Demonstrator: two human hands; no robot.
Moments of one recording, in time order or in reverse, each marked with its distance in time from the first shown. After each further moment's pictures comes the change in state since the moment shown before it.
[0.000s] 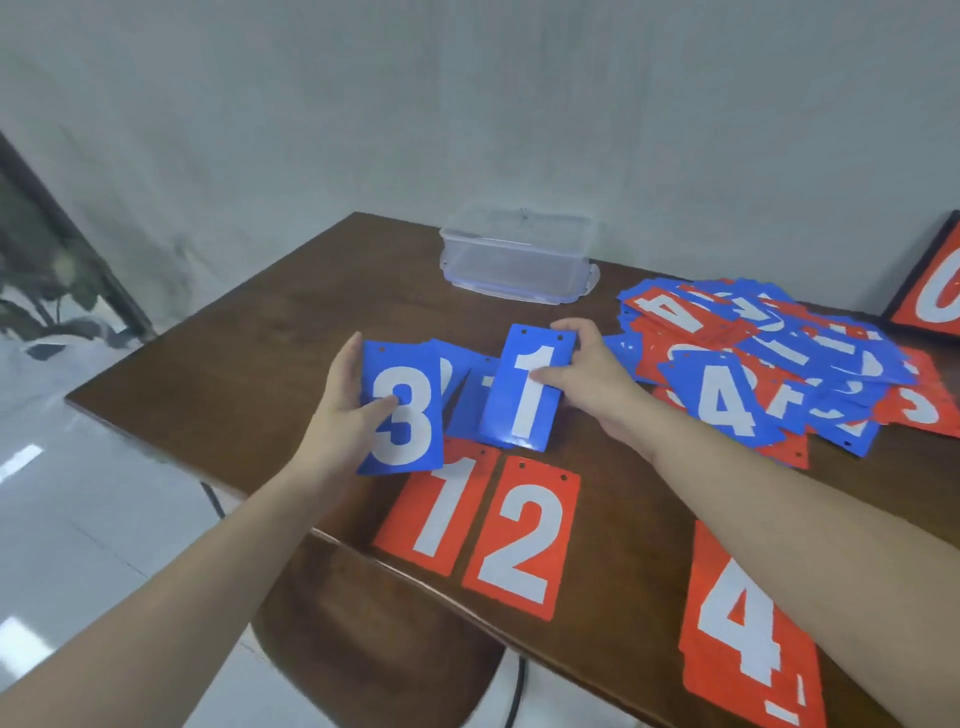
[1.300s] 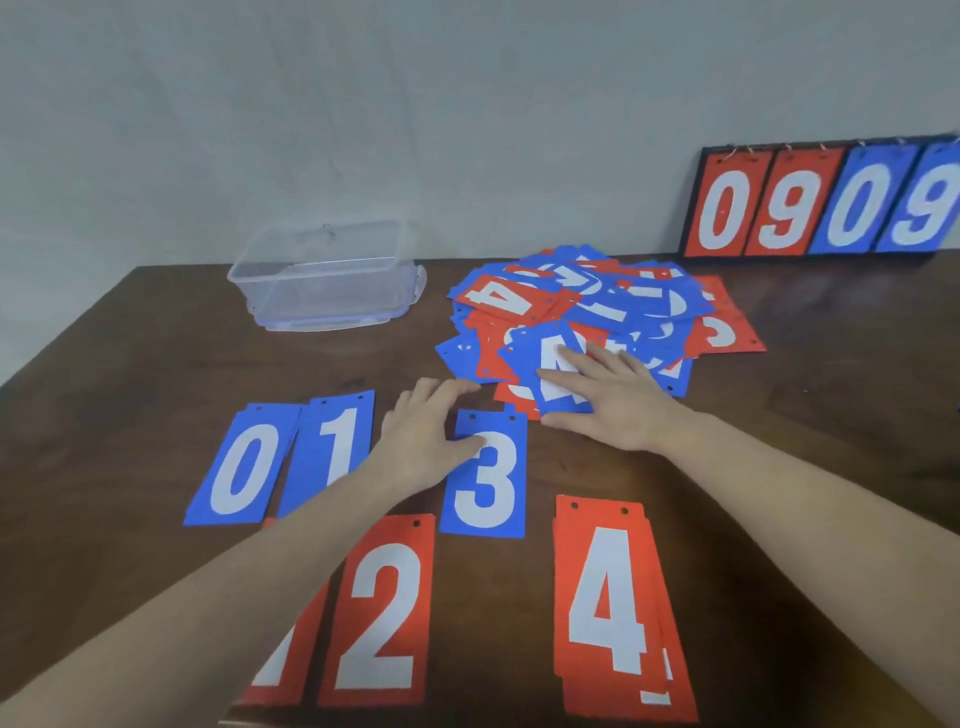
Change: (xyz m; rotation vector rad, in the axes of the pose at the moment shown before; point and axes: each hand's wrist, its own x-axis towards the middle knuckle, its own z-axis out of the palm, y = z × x) left_hand 0.056 -0.017 0.210 0.975 -0.581 0.362; right_hand -0.046 0.102 -0.185 -1.073 -0.057 -0.017
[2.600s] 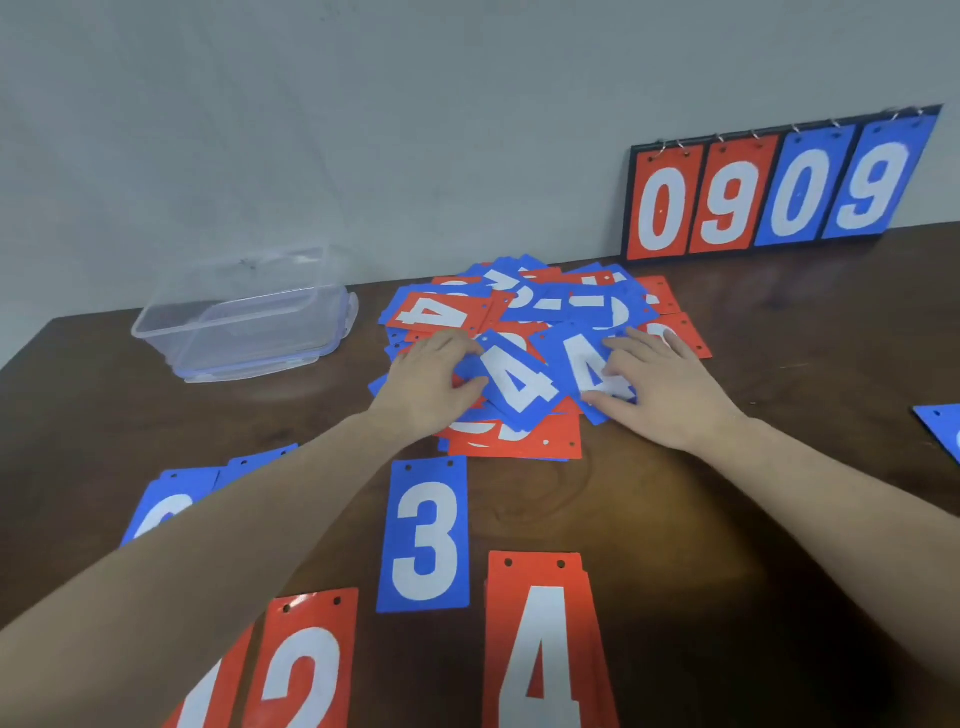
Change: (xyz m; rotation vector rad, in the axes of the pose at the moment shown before) left_hand 0.123 0.059 0.015 0.149 0.061 0.258; right_hand -0.018 0.115 -0.005 -0.052 0.350 0.097
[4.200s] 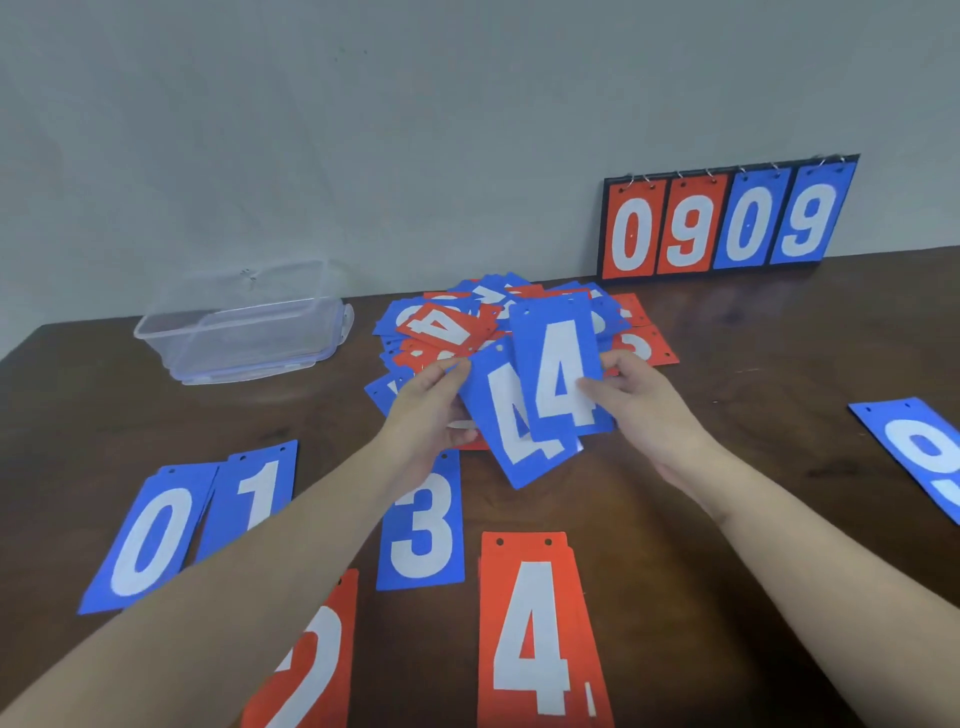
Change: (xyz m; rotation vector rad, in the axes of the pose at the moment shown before) left_hand -0.061 0.059 -0.016 -1.342 -0.018 -0.482; right_hand -0.046 -0.078 -0.053 1.298 0.103 0.454
